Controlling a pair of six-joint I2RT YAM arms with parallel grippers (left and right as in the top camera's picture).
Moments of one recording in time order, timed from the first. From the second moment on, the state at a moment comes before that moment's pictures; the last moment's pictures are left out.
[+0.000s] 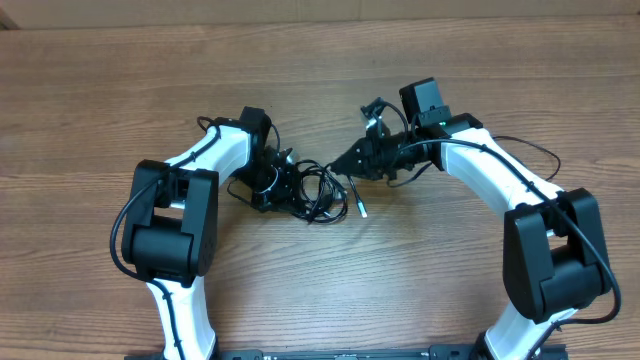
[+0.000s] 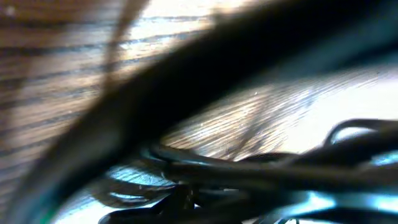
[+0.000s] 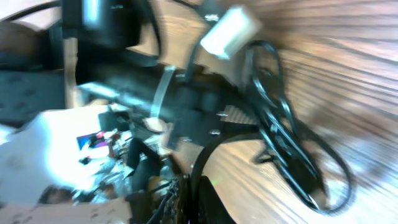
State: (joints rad) left arm -0.22 2.11 1.31 -0.93 0.63 -0.20; right arm 0.30 1.88 1.26 -0.56 -1.00 0.41
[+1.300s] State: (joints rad) left arm -0.19 2.03 1.36 -0.95 0.39 -0.19; right arm 0.56 1.88 1.24 -0.58 -0.53 0.62
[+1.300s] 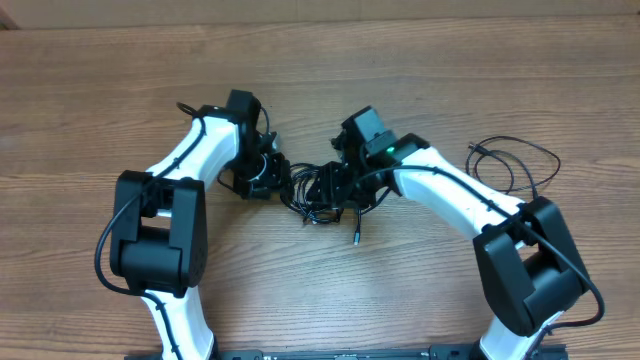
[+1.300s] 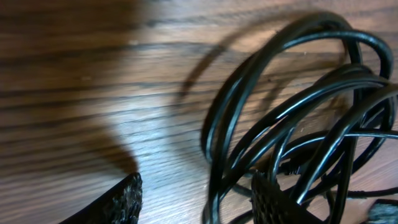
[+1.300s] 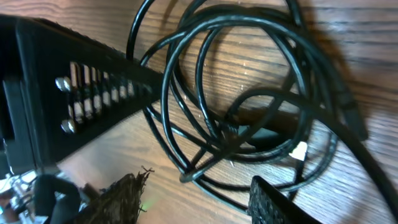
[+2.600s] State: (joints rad) left arm -0.18 2.02 1.49 -1.14 0.43 -0.18; right arm 0.60 1.88 1.12 -0.35 -0.39 0.67
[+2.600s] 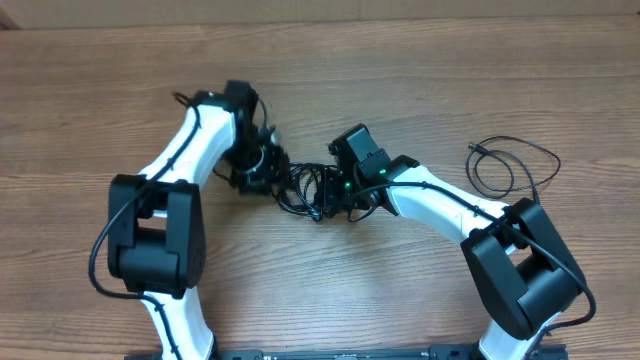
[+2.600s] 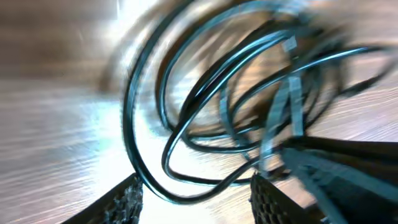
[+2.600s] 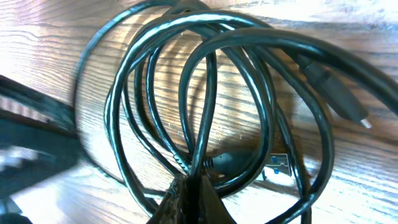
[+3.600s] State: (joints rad) left arm -0.27 2.00 1.31 -0.80 0.23 -0.28; right arm 0.60 1.88 1.12 -0.35 -0.36 0.62
